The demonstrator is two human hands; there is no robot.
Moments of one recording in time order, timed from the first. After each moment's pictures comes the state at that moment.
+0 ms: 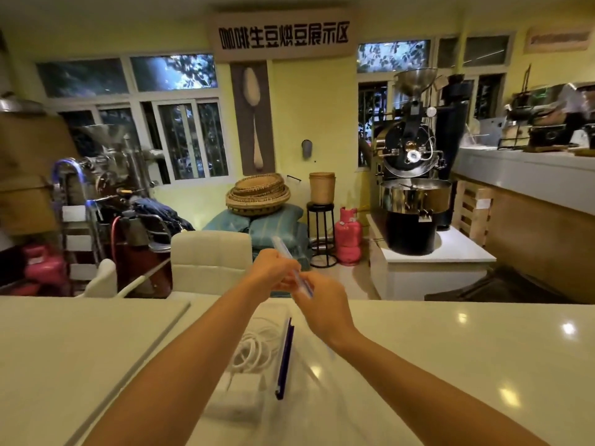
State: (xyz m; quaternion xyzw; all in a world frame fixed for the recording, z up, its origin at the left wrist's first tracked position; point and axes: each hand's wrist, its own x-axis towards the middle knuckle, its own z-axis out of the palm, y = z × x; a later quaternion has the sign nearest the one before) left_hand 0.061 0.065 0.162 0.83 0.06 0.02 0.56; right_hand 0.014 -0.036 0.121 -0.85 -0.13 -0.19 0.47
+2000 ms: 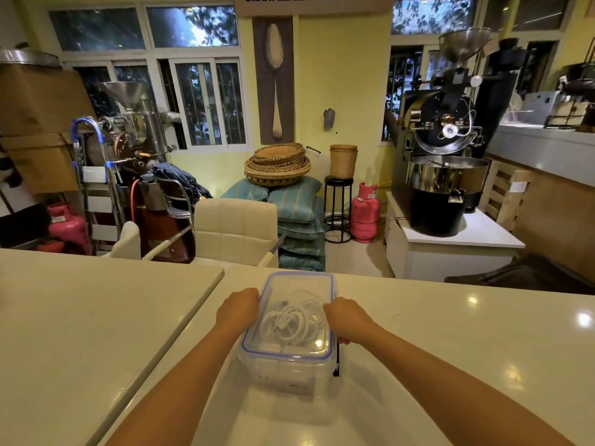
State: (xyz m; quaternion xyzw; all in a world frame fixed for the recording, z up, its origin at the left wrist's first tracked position) left_hand 0.066 0.212 0.037 0.99 0.10 0.01 0.11; right_hand 0.053 0.021 0.057 -0.98 -0.11 0.15 0.13
